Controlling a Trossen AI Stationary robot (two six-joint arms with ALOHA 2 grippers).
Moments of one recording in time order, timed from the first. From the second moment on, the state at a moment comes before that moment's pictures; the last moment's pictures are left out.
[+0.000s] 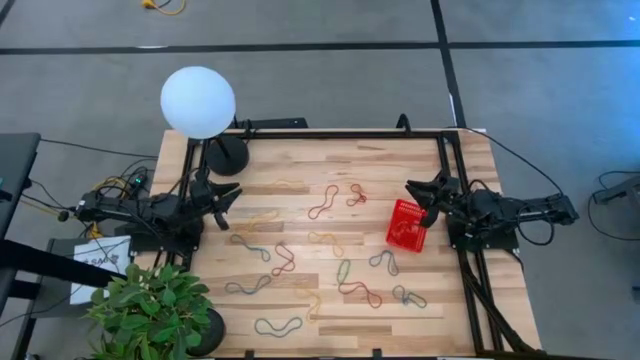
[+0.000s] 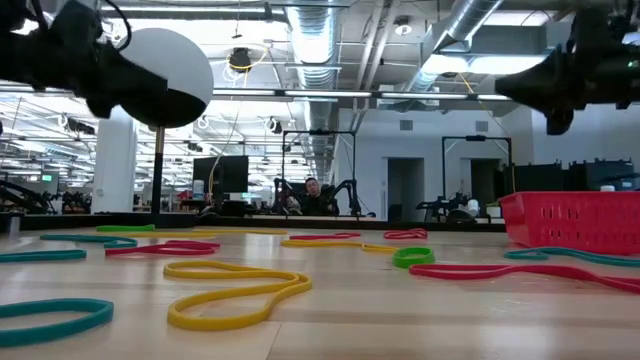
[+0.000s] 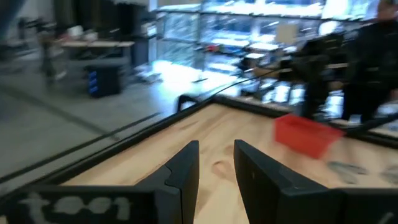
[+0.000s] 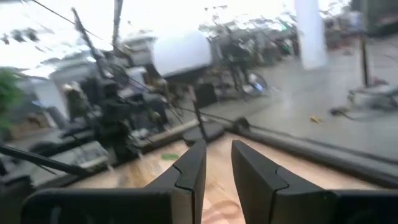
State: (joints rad) left arm -0.18 0.01 0.08 -0.01 -0.64 -0.09; right arm 0.12 0.01 0.01 0.14 0.53 0.16
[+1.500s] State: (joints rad) left arm 0.01 0.45 0.08 0.10 -0.61 -0.12; right arm -0.14 1.63 0.93 -0.36 0.30 0.22
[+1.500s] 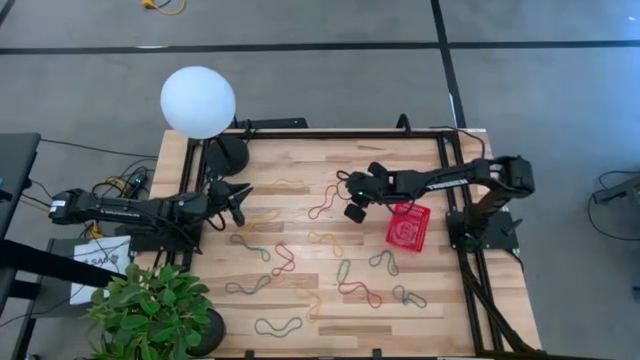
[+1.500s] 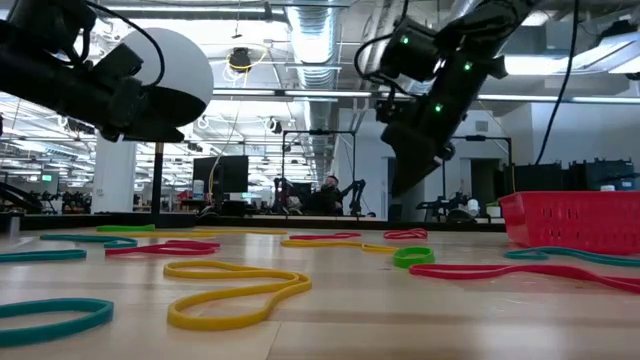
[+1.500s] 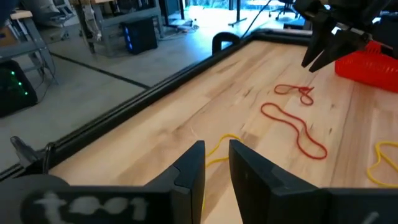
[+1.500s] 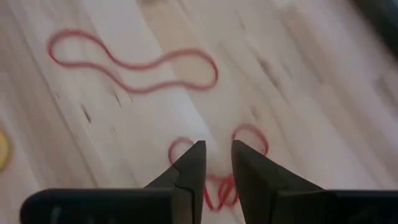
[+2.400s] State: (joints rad) left arm 0.01 0.45 0.08 -0.05 -0.58 -0.28; right arm -0.15 1.64 0.94 -0.42 0.21 0.27
